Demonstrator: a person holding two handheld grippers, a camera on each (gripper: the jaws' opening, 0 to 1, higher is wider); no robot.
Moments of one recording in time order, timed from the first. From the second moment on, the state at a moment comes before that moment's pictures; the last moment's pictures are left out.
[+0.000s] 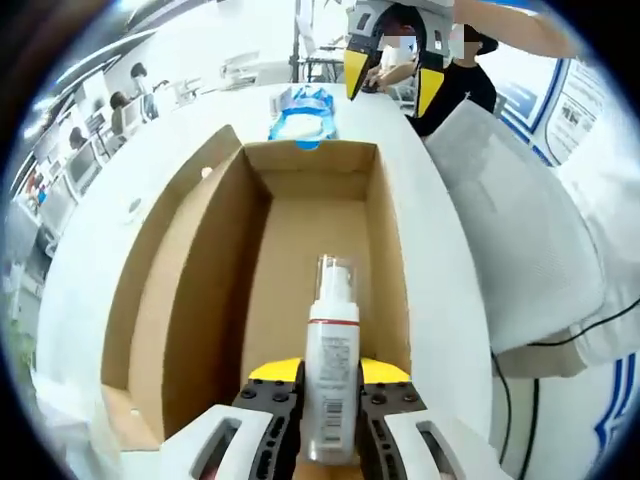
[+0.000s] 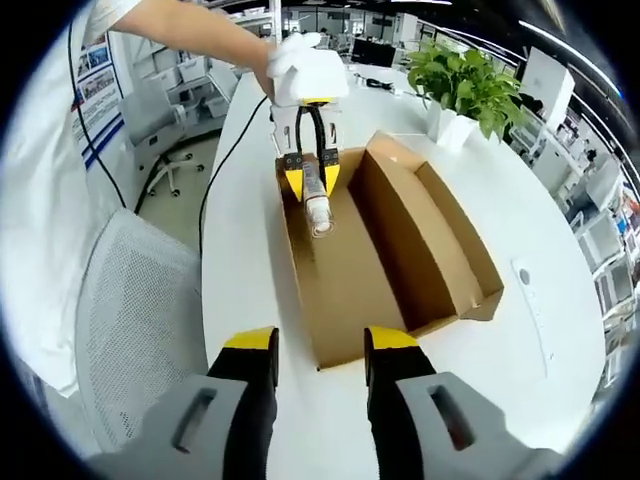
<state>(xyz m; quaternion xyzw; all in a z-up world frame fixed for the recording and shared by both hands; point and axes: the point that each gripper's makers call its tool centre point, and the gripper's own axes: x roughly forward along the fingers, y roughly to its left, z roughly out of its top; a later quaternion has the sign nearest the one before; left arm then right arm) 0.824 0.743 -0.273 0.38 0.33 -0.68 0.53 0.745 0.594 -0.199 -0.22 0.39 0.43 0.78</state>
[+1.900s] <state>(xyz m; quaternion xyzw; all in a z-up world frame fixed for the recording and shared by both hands) 0.747 0.591 -0.042 0.07 0.15 -0.64 0.75 0.720 0.536 -0.004 0.02 0.11 0.38 0.92</state>
